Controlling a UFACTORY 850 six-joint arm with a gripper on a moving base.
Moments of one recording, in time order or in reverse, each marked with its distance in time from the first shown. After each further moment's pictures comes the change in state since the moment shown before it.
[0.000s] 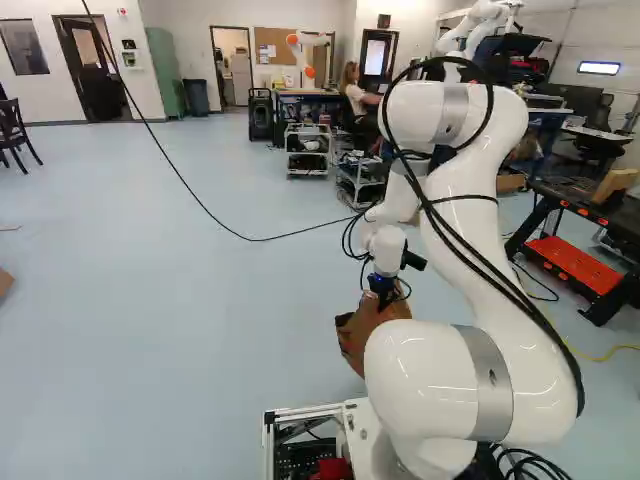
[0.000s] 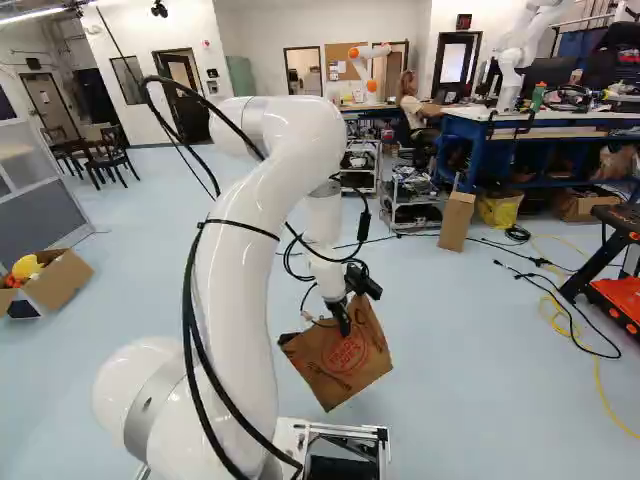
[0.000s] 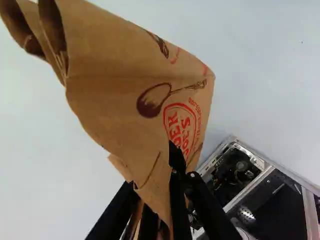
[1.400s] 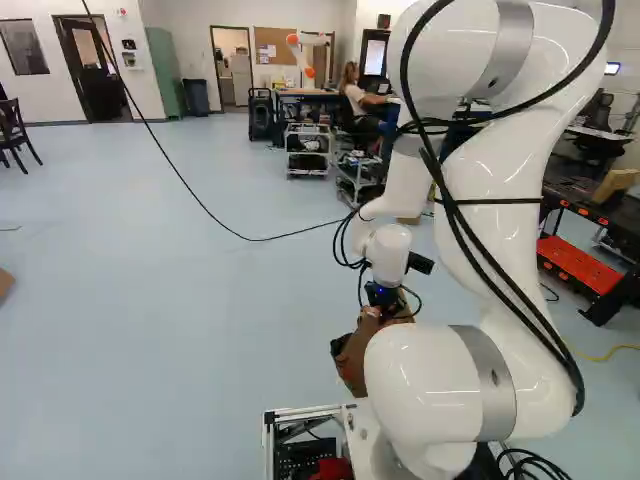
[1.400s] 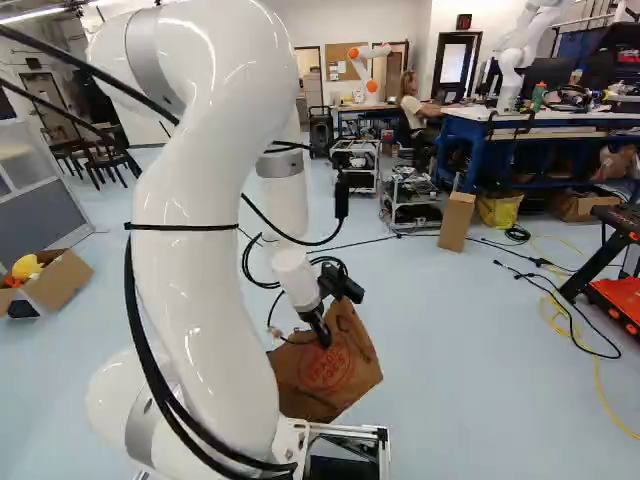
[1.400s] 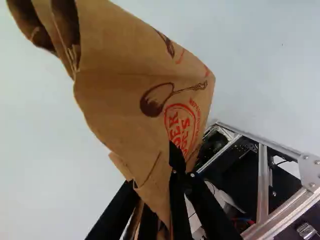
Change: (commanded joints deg) arm 5.3 20.0 20.4 -1.0 2.6 0.0
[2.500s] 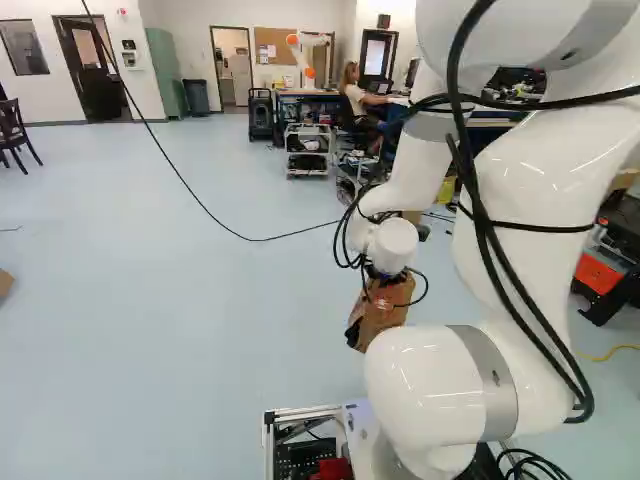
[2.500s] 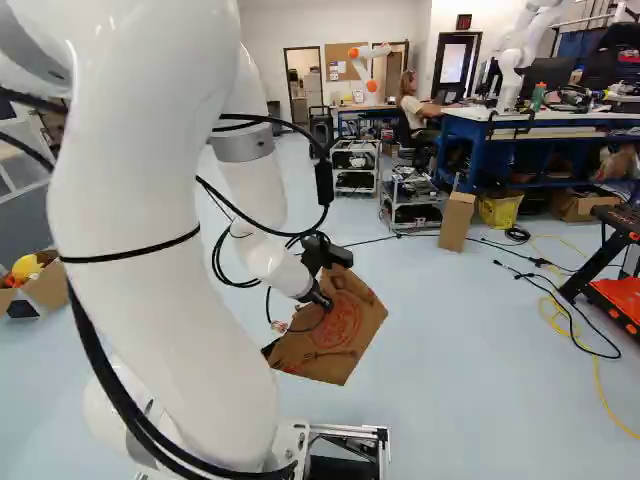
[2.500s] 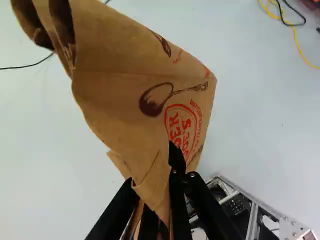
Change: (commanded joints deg) arm 3.5 16.4 8.0 -15.0 15.0 0.0
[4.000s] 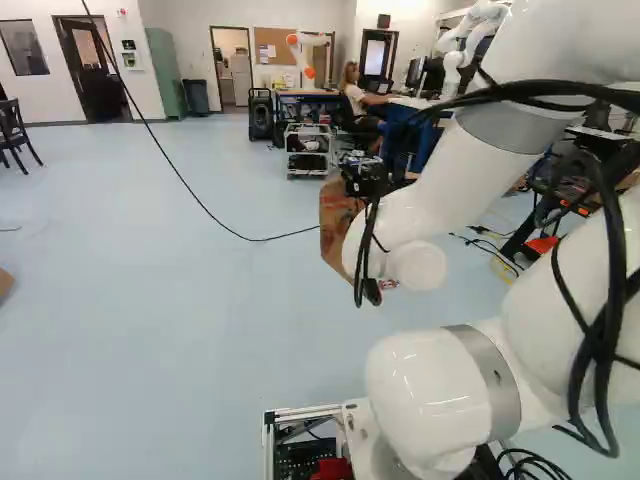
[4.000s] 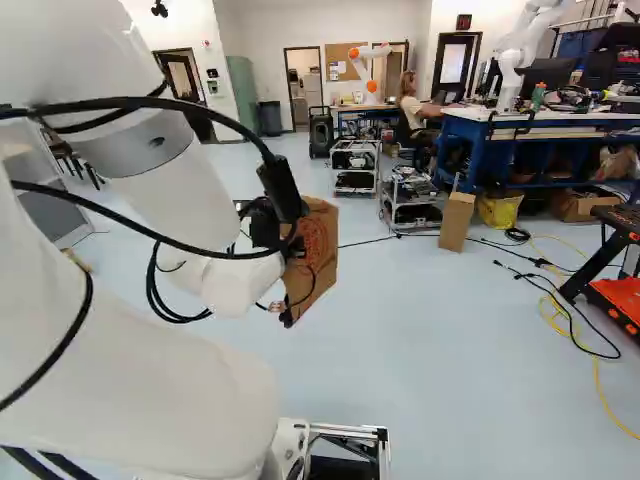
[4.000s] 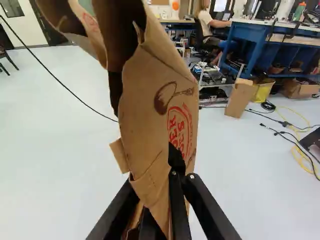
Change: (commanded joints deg) arm 5.3 24.8 12.1 -22.7 22.7 0.0
